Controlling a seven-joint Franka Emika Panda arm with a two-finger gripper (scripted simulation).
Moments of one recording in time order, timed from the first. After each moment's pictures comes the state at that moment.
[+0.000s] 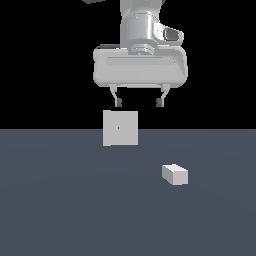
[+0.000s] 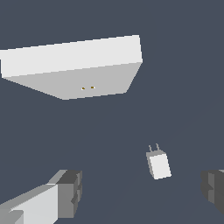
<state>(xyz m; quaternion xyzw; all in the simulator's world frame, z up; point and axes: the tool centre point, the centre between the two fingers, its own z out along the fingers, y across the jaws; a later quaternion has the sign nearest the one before) -0.010 -0.025 0.157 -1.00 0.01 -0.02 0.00</state>
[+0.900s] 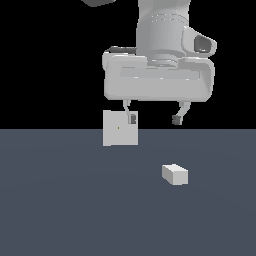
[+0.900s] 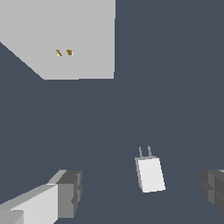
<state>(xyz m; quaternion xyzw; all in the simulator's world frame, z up) -0.039 -0.054 0.117 -0.99 -0.04 -0.12 0.01</state>
